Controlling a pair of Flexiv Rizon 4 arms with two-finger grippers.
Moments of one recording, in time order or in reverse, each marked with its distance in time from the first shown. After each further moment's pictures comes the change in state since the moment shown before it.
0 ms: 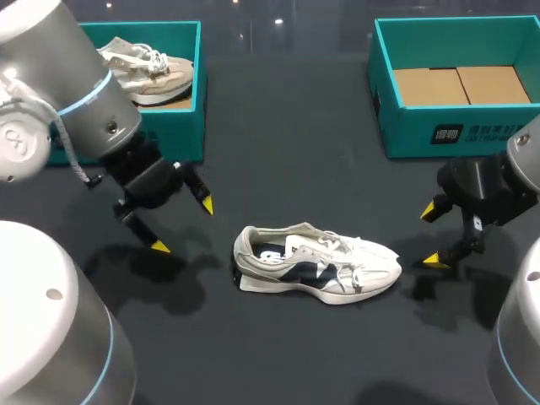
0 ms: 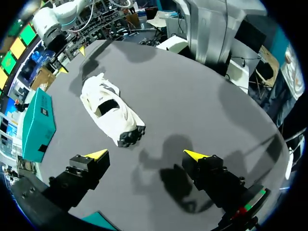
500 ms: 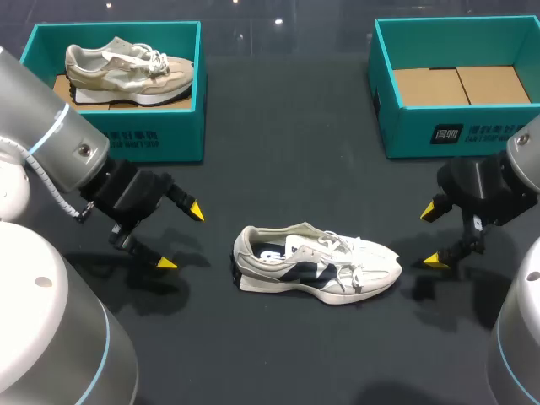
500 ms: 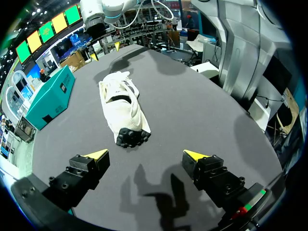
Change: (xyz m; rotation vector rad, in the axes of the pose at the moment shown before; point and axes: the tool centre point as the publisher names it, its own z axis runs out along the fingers) left arm 0.019 0.006 0.023 0.179 -0.164 -0.327; right arm 0.000 0.000 0.000 0.000 0.000 0.000
